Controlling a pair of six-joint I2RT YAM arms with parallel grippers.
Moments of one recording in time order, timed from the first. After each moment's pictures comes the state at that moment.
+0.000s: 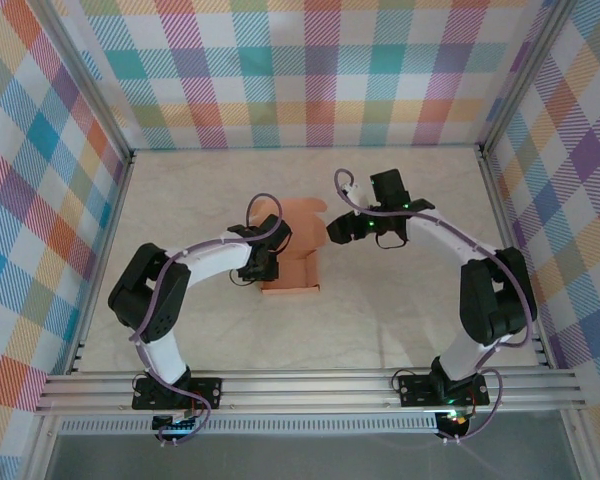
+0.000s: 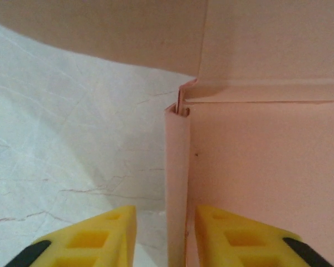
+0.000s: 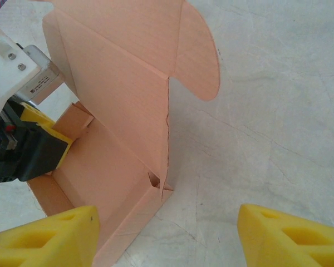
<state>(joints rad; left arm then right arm) -0.63 1.76 1.10 -0.71 -0.20 -0.63 0.38 1.64 1.17 -0.40 -0.53 -0.08</state>
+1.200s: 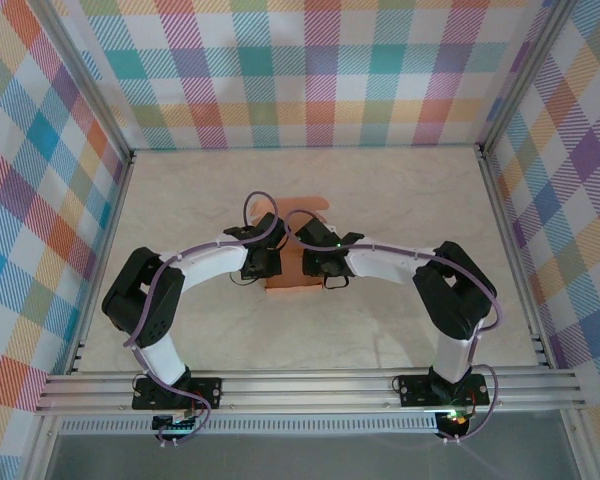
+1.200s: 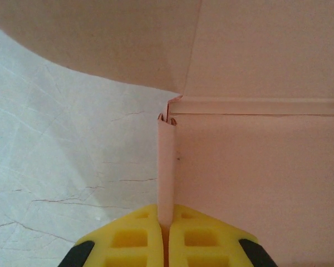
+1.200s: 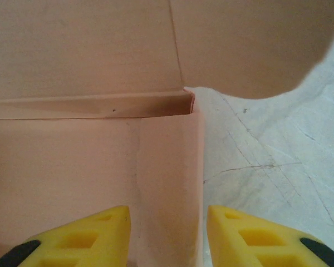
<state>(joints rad) -0.63 1.72 1.07 -0.60 -0.17 -0.69 0.83 1.82 1.16 -0.45 0.17 0.74</state>
